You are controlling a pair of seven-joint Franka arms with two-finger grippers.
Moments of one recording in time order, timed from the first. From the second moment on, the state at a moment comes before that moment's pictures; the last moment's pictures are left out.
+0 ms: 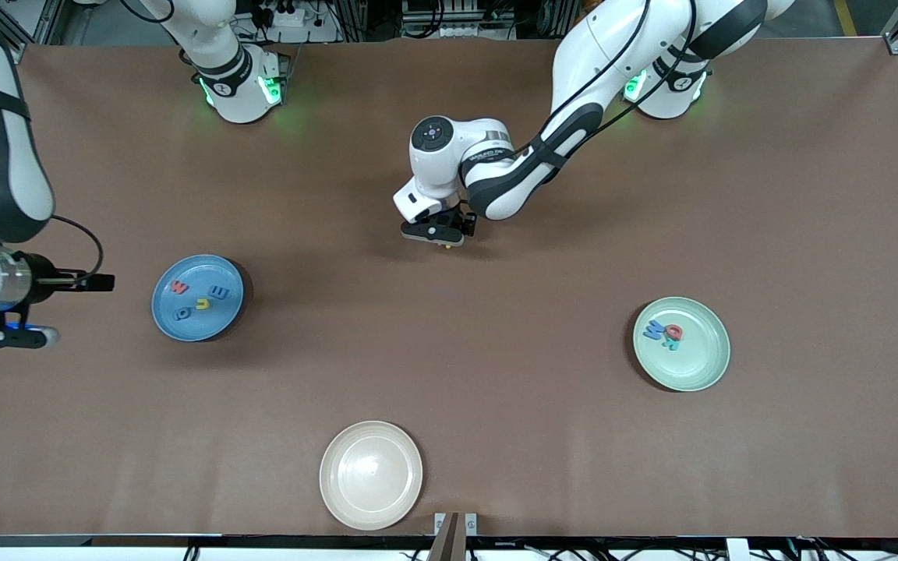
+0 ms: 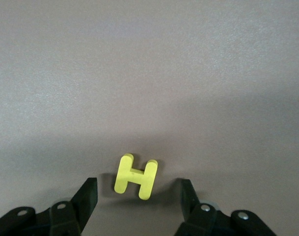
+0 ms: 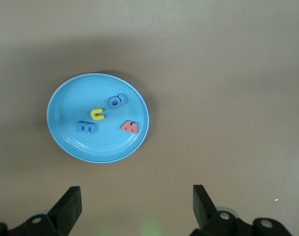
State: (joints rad) left arm -0.50 0.79 -0.54 -1.73 0.63 2.36 -1.16; right arm -0.55 0.44 0.55 -1.48 -0.30 1.53 0.14
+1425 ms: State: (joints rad) left arm -0.32 0.70 -0.52 -1.68 0.63 2.30 -1.16; right arm -0.19 0.03 -0.01 -1.71 0.03 1.66 -0.12
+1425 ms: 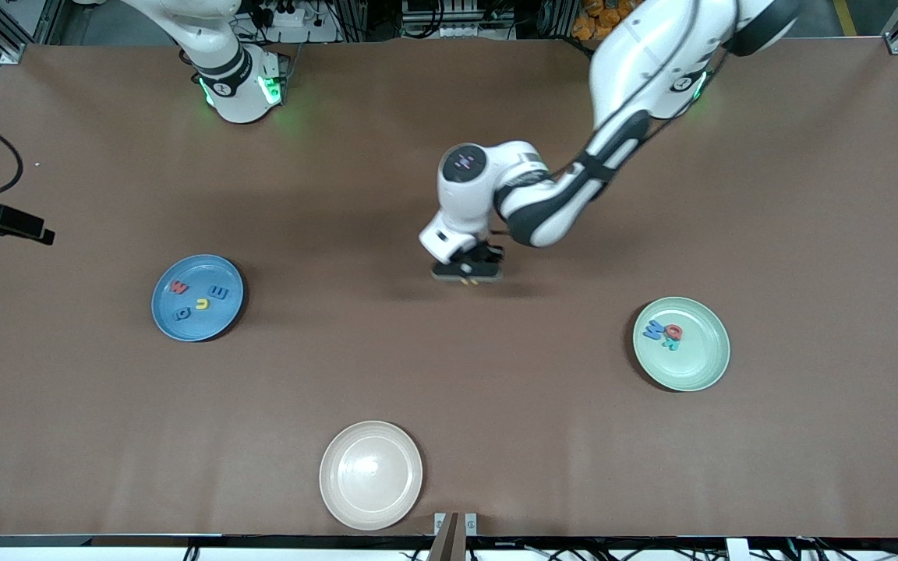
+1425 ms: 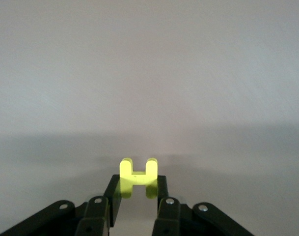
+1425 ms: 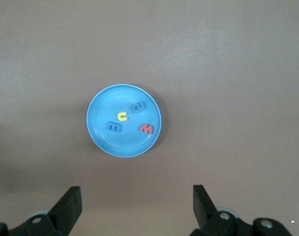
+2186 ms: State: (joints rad) left arm 0.16 0.62 -0.52 -1.69 0.62 2.09 -0.61; right arm -0.08 -0.09 -0.01 -1.68 0.03 1.62 -0.14
